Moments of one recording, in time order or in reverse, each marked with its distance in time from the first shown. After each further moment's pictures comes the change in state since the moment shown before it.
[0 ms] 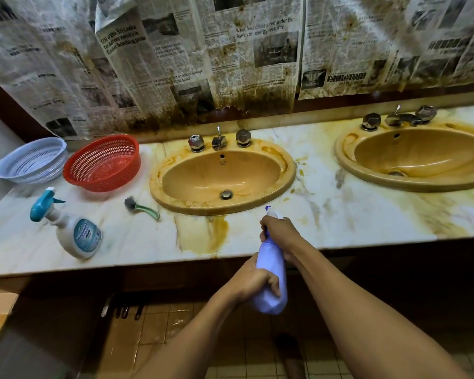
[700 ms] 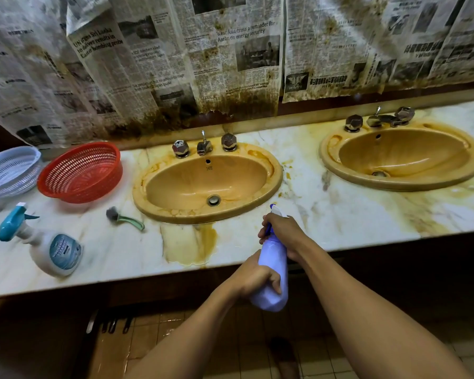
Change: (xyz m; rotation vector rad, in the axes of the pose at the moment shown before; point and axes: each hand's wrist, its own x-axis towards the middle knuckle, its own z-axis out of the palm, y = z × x) left_hand 0.022 0.028 0.011 0.070 -0.024 0.013; right_hand 0.018 -0.013 -0.034 0.043 0.036 -0.013
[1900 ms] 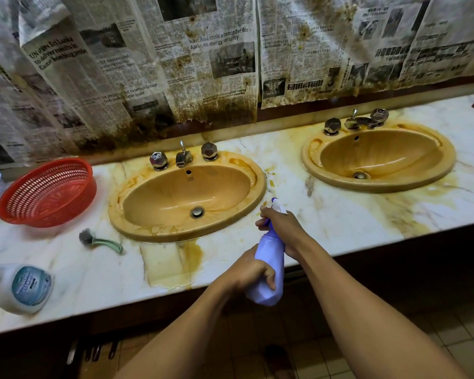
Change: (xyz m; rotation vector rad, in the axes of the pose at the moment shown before) left_hand 0.033 0.047 -0.005 0.118 -0.049 -0.018; right_hand 0.028 -0.023 -0.032 0.083 0.059 -0.120
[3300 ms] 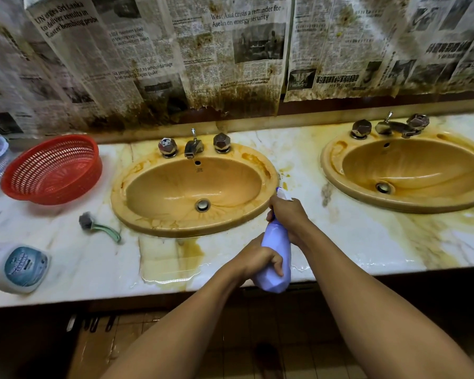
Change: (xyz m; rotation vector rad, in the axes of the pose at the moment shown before) left_hand 0.062 0.021 -0.011 -0.177 -0.007 -0.031; right_hand 0.062 -0.038 0.010 -0.247 0.078 0.077
